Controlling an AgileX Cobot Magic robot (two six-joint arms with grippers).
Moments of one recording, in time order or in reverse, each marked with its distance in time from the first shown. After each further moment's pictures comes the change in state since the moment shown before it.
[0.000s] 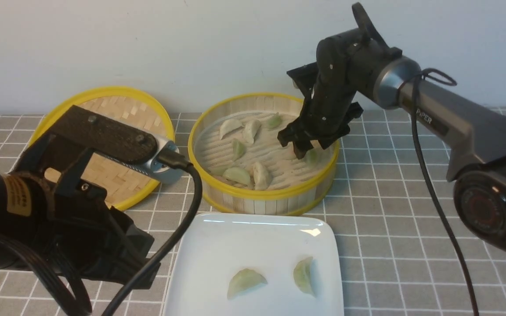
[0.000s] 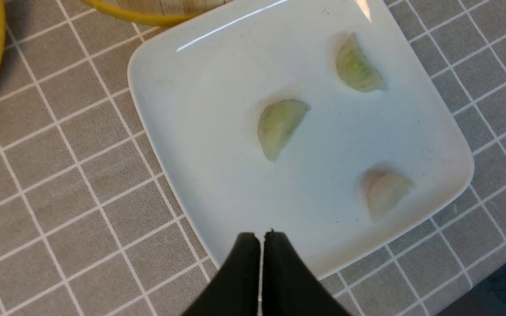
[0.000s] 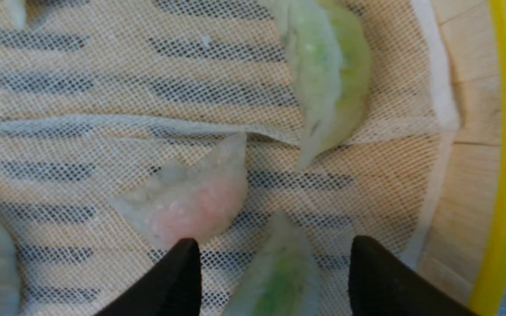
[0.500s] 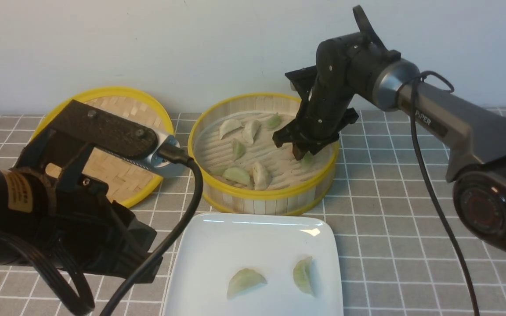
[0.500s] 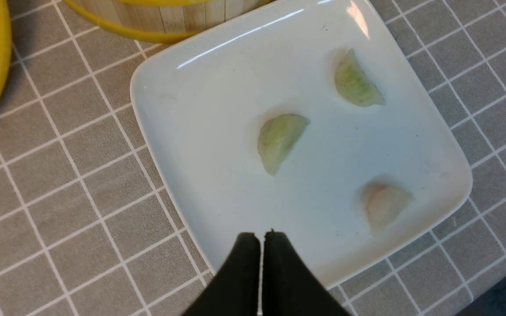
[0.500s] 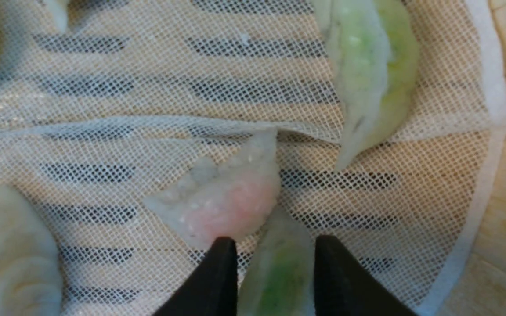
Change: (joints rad) right arm 0.000 0.013 -0.008 0.076 -0.002 -0.020; left arm 0.000 0.000 0.000 0.003 -0.025 0.000
